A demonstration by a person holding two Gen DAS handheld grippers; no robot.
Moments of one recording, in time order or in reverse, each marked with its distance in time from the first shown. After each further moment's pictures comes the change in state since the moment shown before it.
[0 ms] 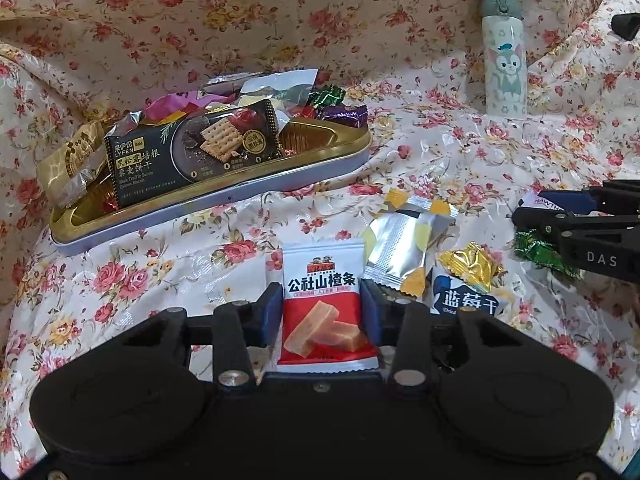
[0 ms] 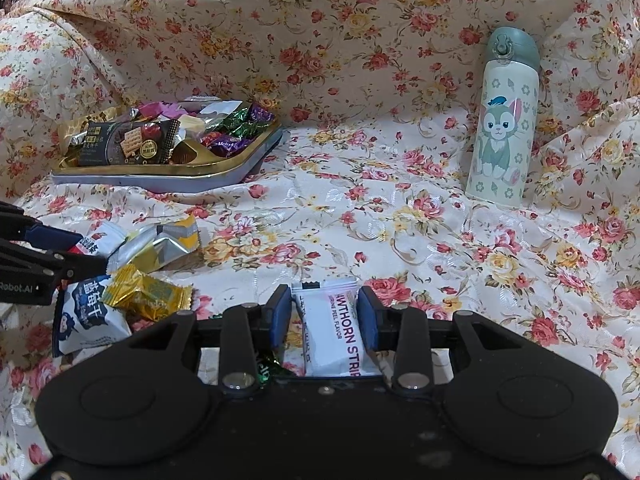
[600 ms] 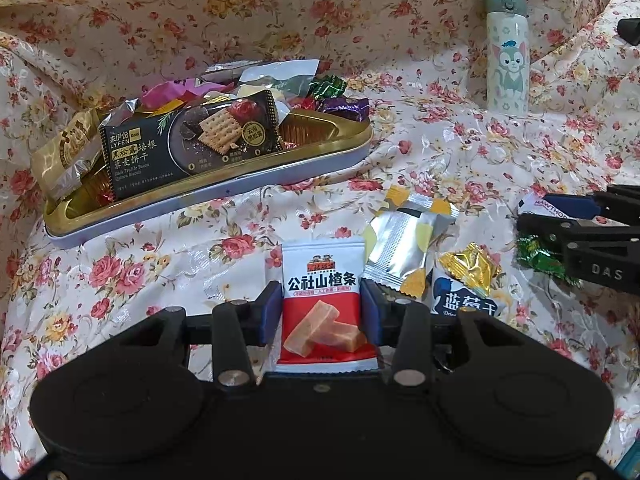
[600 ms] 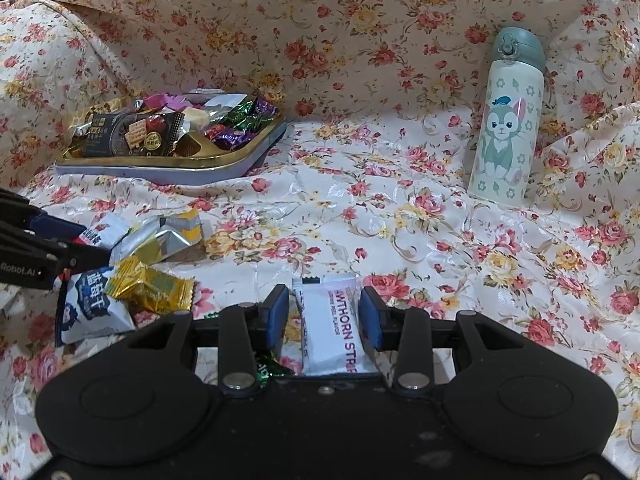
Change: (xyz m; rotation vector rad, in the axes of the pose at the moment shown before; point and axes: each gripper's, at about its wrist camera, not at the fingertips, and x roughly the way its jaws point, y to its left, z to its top) left arm 0.004 0.004 0.005 -0.017 0.045 -0.021; right arm -0.005 0.000 0.000 -0.019 0.031 0.004
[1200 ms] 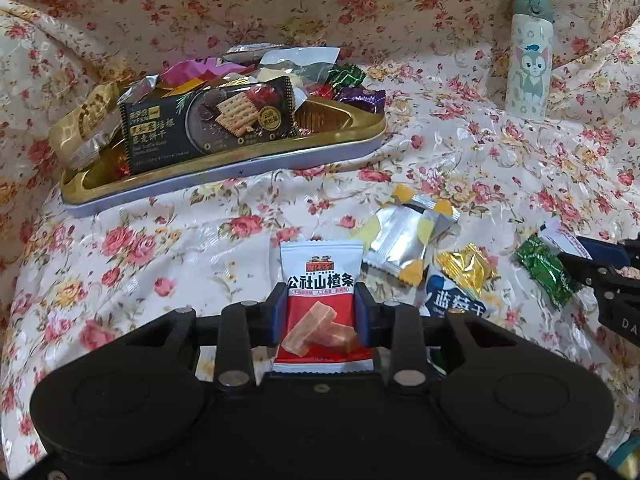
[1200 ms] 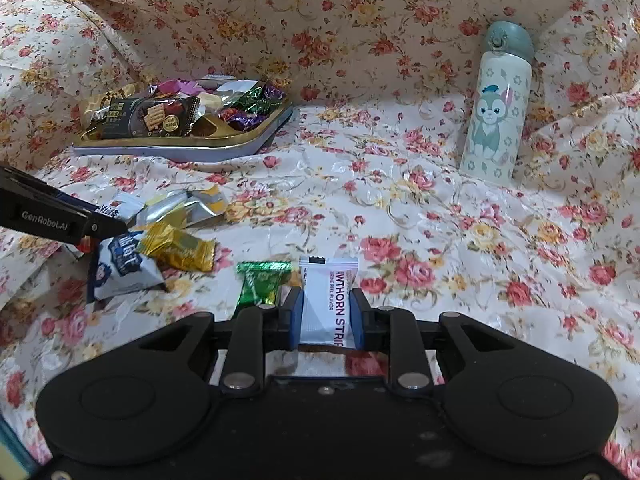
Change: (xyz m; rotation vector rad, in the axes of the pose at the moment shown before) left arm -0.008 -0.002 0.003 -0.091 0.072 0.040; right arm -0.035 0.006 -0.015 -0.008 0.052 0.003
